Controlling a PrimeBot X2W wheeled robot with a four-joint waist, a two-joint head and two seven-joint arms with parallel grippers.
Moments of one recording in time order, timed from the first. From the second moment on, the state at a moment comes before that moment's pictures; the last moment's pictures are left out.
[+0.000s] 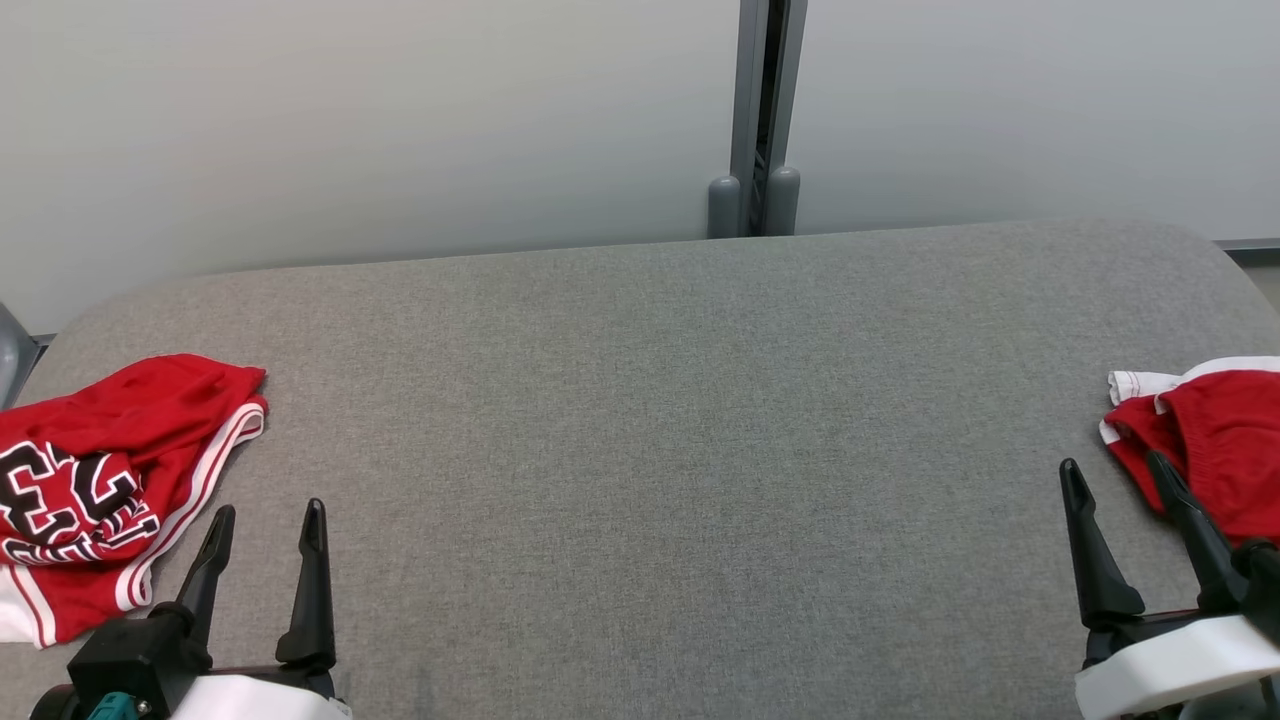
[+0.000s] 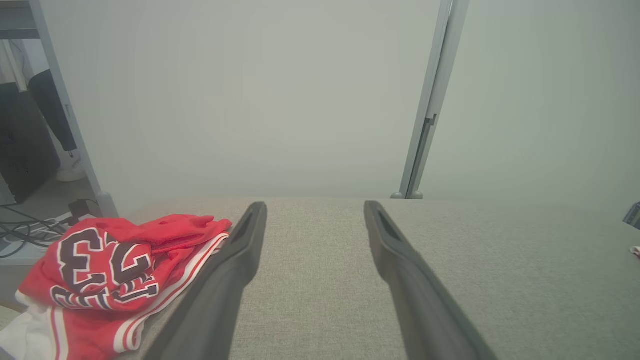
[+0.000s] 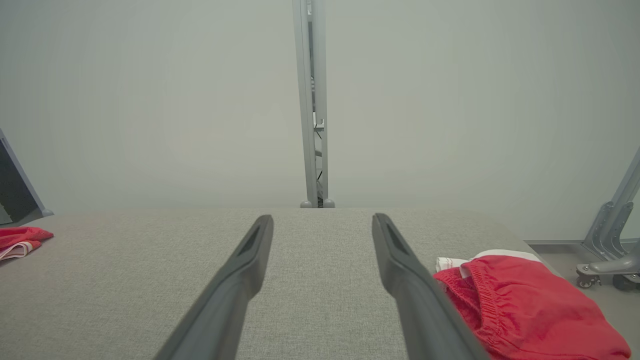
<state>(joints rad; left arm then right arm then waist) 0.11 0.44 -0.31 -0.18 -0.56 0.37 -0.16 0.08 -0.07 -0.07 -0.14 0.17 0.13 0.02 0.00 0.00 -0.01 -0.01</state>
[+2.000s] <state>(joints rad) -0.04 0.42 -0.23 -0.10 -0.60 0.27 -0.25 0.02 -0.06 0.01 -0.16 0.19 0.13 0.03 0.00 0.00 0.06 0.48</state>
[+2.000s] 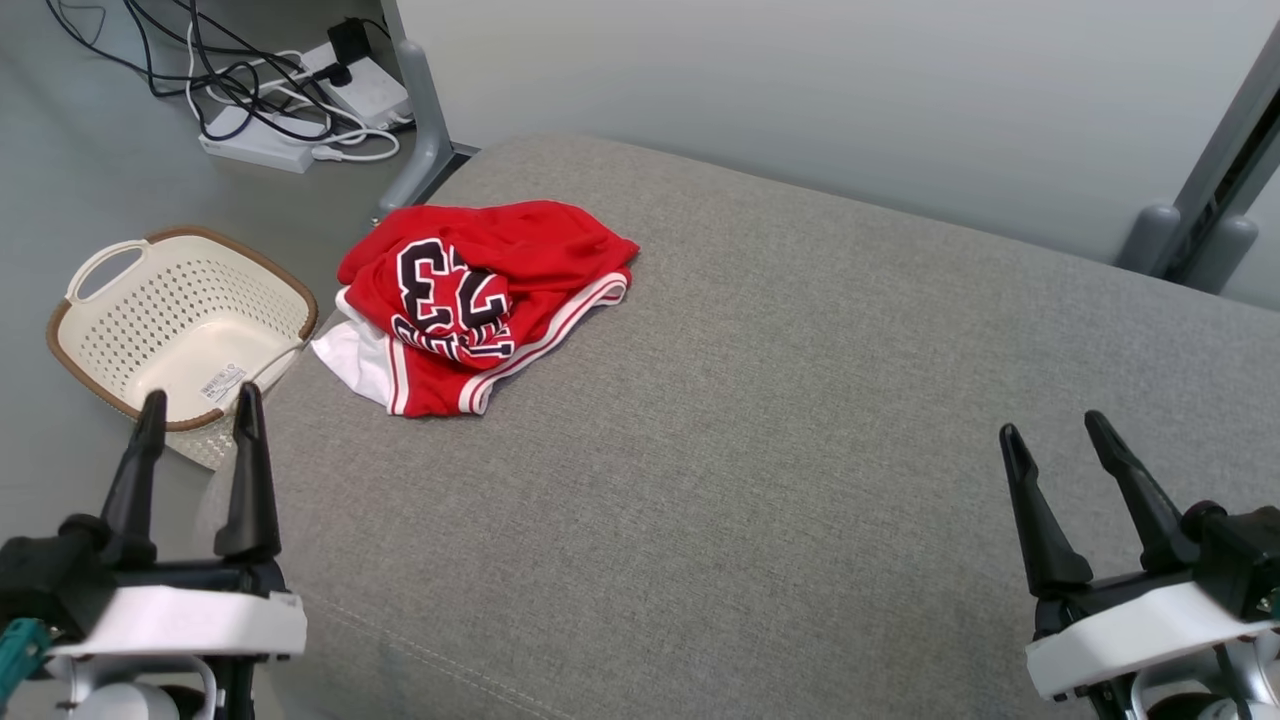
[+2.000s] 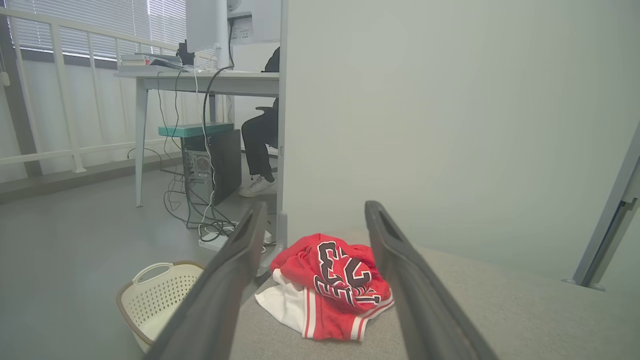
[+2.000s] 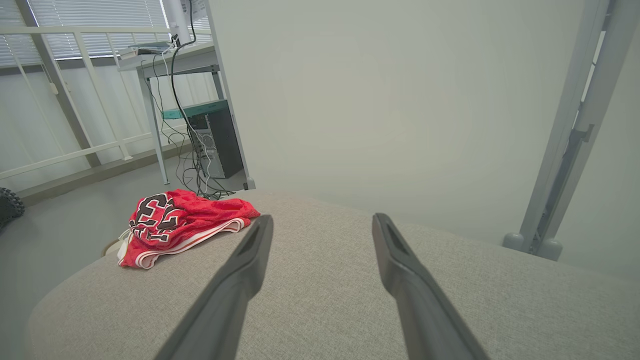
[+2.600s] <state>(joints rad) -0.48 0.37 -0.13 0.32 -0.59 0.07 -0.26 -0.11 -0.09 0.04 -0.21 0.17 0.13 0.07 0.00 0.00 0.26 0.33</state>
